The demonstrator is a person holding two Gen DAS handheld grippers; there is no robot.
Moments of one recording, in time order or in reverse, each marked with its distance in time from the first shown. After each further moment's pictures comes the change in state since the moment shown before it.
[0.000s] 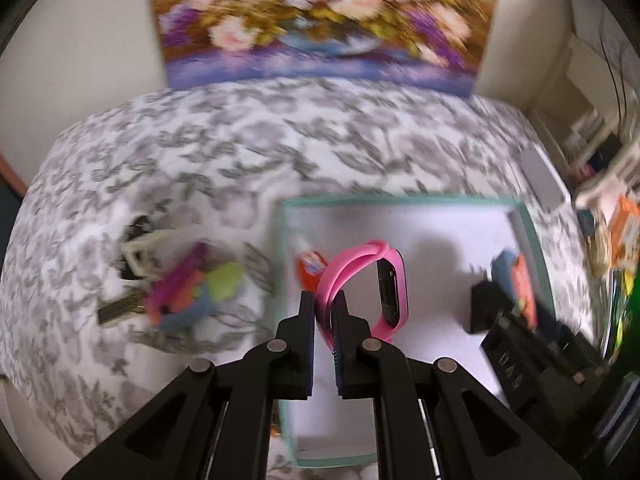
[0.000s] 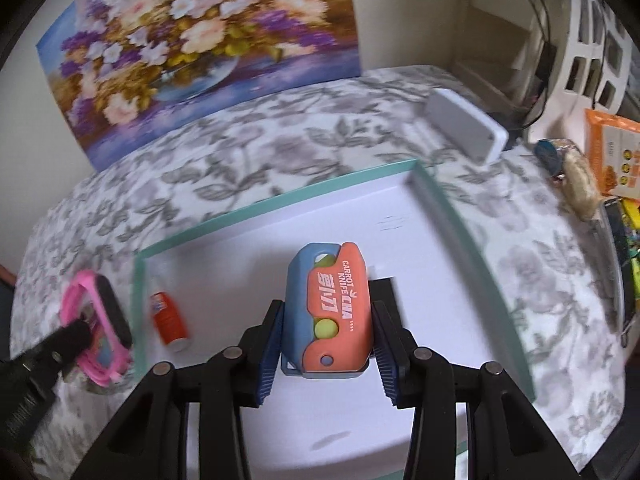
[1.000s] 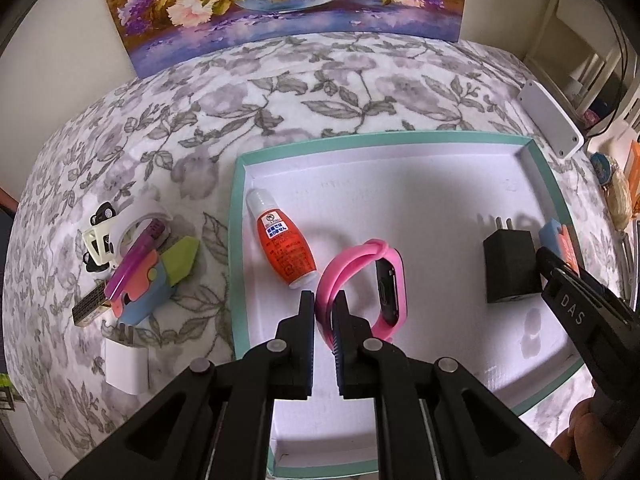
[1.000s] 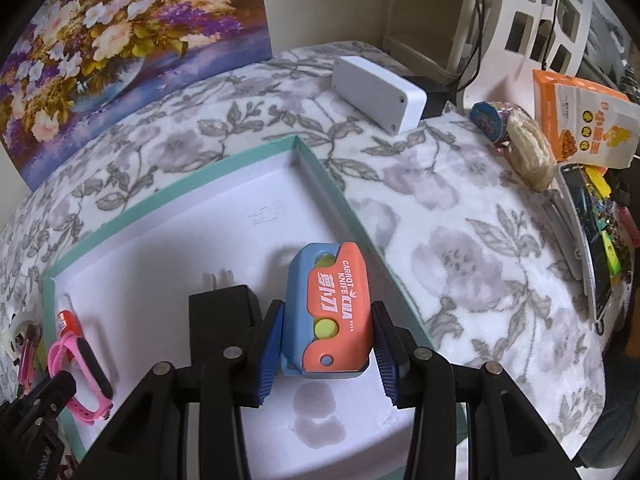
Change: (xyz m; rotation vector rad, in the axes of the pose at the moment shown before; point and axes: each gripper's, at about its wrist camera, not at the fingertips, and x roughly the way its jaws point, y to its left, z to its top) left arm 0.038 -0.025 -0.018 0.090 0.085 0.038; right arm 0.033 -0.066 -0.002 0.092 0.046 -0.146
